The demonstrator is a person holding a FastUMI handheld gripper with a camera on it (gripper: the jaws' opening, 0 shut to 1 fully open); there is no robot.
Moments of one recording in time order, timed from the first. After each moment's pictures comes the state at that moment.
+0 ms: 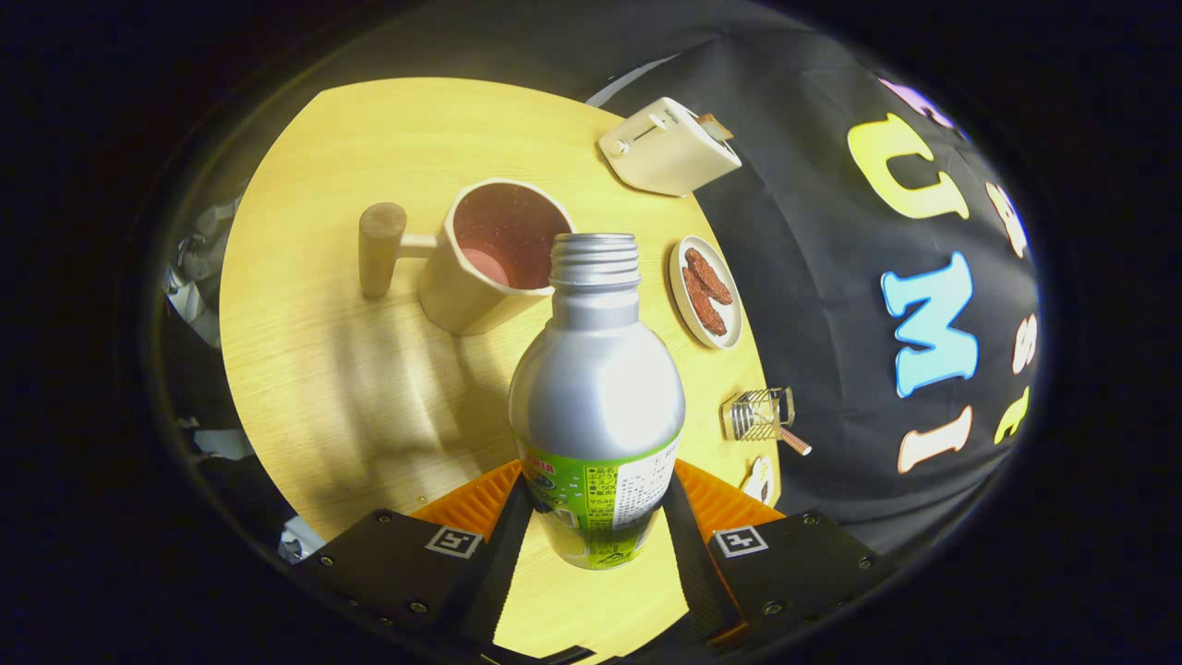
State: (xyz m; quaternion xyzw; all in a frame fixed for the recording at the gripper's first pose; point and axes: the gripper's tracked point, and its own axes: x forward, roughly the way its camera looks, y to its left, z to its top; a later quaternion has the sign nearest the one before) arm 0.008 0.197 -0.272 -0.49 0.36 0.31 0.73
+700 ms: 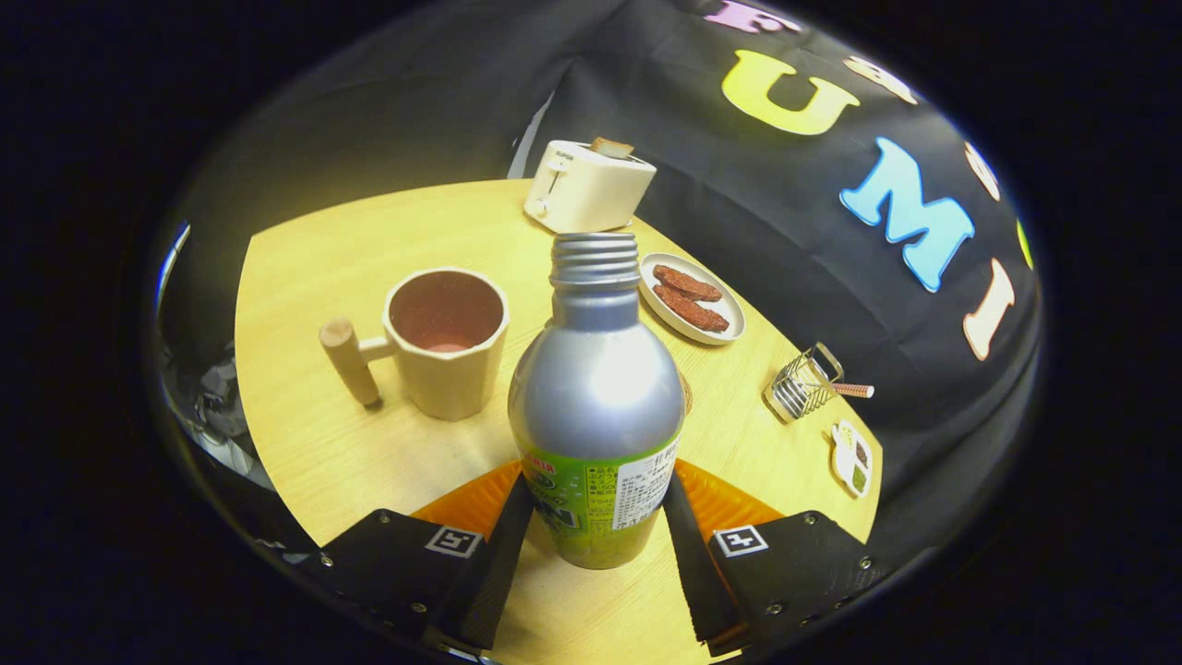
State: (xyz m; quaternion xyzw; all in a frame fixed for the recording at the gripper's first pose) arm 0.024 0.205 -0.284 -0.26 0.36 0.32 0.84
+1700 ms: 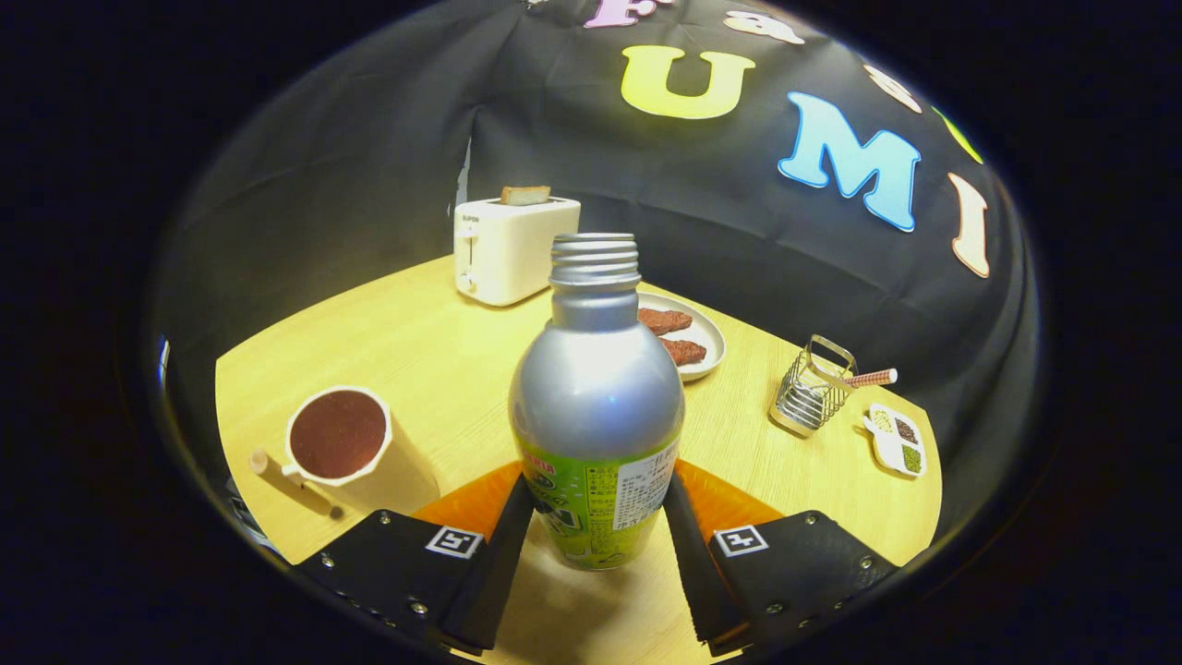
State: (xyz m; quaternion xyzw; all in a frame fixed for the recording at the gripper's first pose) arm 0.112 0.229 -0.292 -0.13 0.32 0.29 0.89
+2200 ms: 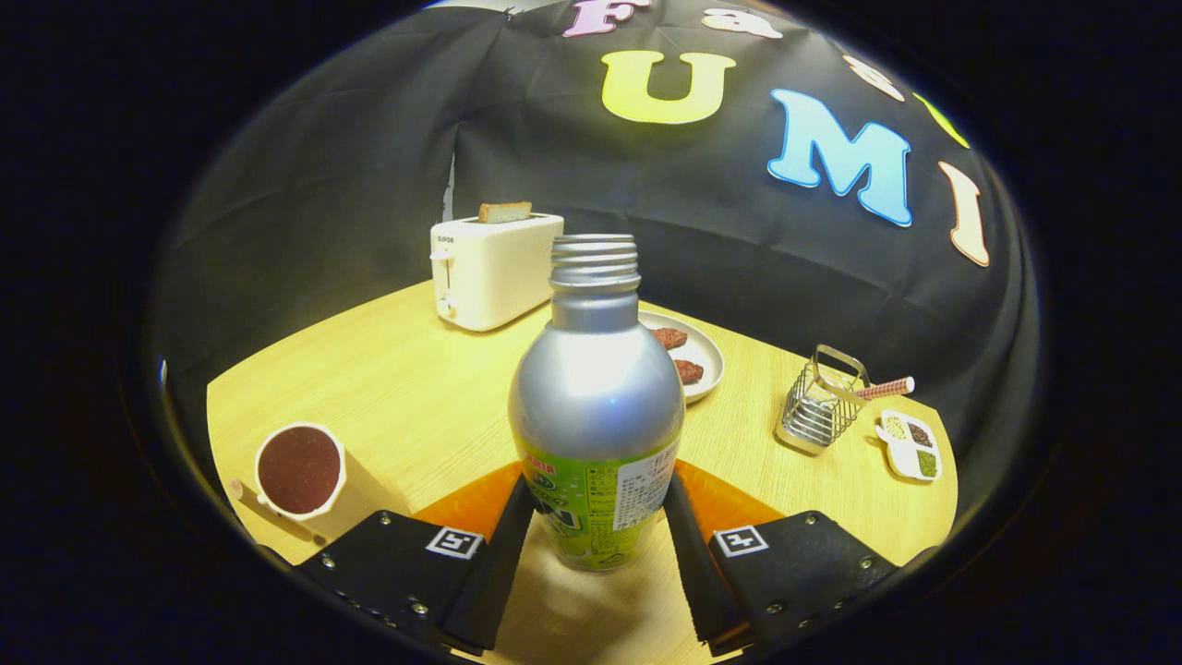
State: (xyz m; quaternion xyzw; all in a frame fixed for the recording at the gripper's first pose) arm 0.152 0.240 -0.299 -0.10 0.29 0.29 0.91
